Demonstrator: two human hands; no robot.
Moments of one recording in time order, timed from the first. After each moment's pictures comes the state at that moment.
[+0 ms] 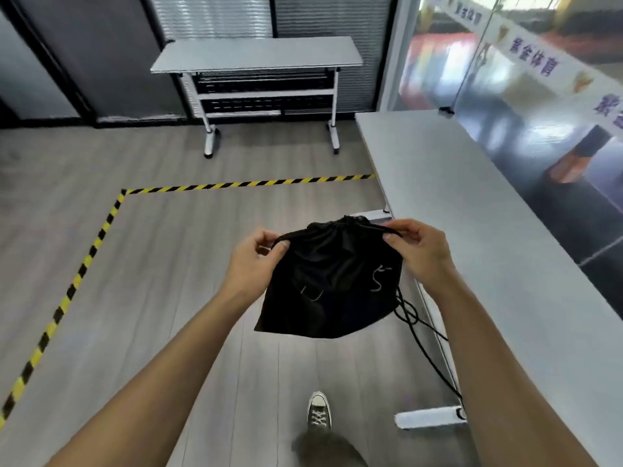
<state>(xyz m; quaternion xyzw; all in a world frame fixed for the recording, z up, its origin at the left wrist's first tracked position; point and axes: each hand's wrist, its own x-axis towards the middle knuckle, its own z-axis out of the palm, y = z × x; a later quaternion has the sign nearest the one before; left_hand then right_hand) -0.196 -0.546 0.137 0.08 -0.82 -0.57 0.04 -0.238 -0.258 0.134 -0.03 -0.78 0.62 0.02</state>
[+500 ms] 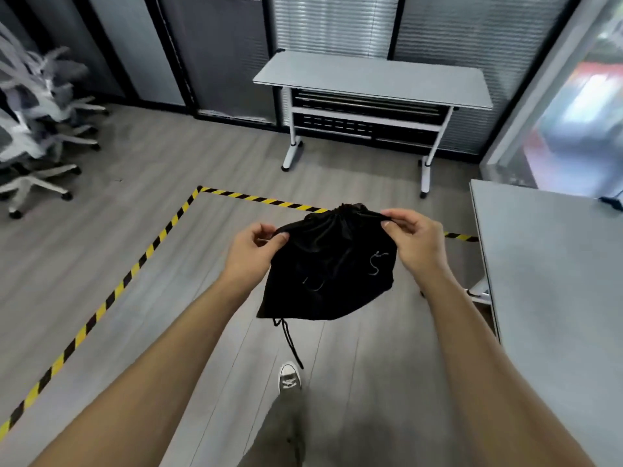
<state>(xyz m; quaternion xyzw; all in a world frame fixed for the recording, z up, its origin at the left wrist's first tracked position) -0.474 -0.729 0.151 0.26 -0.74 -0.60 0.13 -0.603 -0.487 0.149 0.10 -0.76 0.64 -0.03</state>
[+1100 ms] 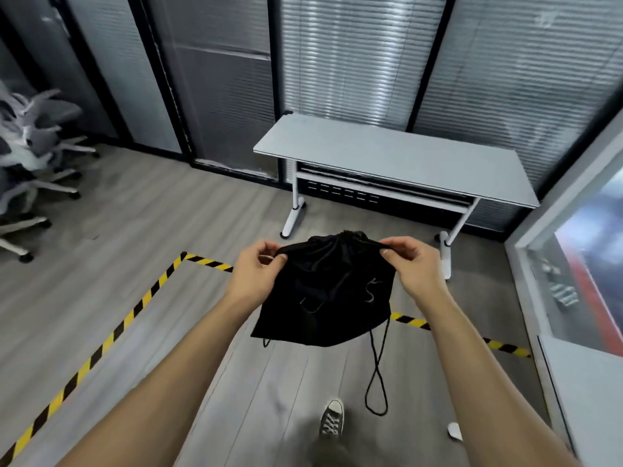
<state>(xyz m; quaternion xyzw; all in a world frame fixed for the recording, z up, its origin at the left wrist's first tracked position) -0.915 -0.966 0.161 0.27 -0.76 -0.57 0.17 -1.055 -0.726 0.159 0.12 -0.77 0.63 -0.07</state>
